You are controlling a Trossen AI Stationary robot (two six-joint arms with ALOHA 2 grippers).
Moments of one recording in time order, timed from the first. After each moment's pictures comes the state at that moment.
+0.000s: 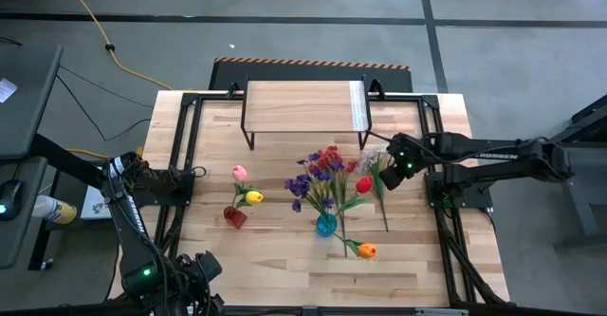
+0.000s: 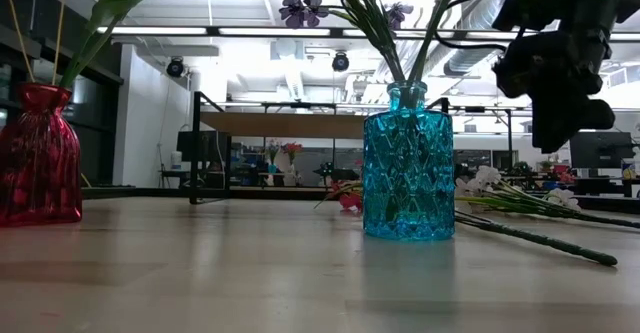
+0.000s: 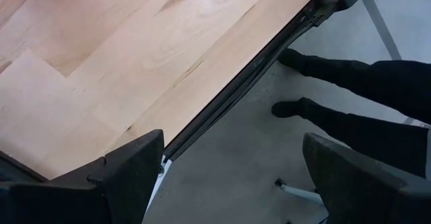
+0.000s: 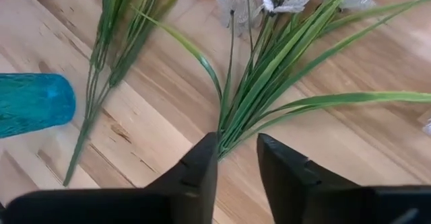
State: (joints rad) left arm -1.07 1.74 1.71 -1.23 -0.24 -1.86; right arm -0.22 0.93 0.59 -0.80 -0.14 0.80
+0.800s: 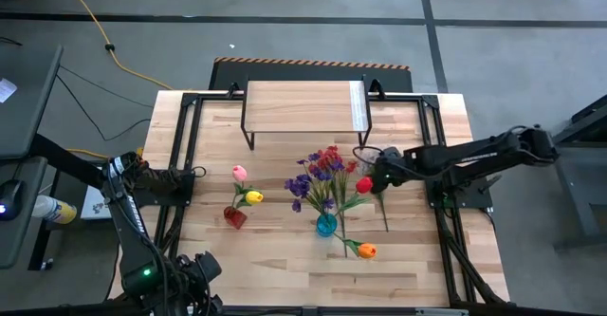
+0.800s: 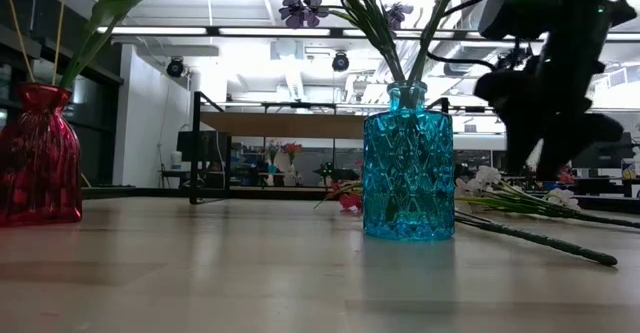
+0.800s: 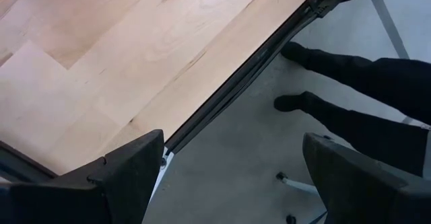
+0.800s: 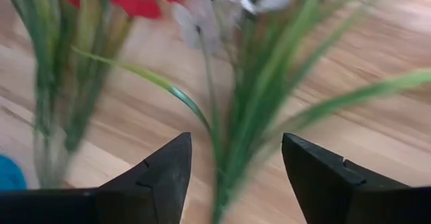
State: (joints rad) left arm -1.07 1.74 1.71 -1.23 -0.22 -1.86; right arm 0.00 1.16 0.59 -0.67 0.14 1.21
